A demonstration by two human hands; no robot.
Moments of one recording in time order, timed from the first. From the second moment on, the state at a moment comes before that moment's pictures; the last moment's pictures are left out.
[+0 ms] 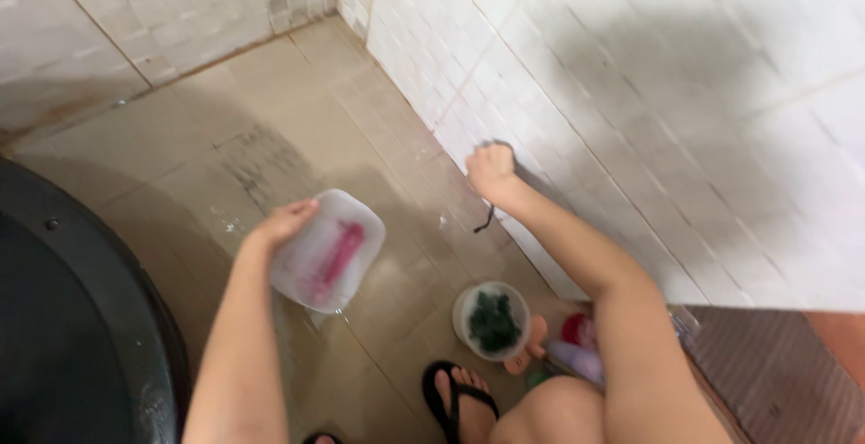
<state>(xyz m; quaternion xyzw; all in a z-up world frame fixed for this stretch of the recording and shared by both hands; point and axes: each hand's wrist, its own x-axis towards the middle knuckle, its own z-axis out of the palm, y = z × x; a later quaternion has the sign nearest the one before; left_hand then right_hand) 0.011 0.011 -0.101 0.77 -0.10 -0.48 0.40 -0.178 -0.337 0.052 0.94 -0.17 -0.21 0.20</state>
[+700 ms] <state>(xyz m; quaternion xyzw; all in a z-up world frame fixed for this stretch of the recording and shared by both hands) 0.023 -0.017 -0.070 0.87 0.00 -0.45 0.22 0.131 -0.371 -0.062 0.97 -0.08 0.00 0.25</state>
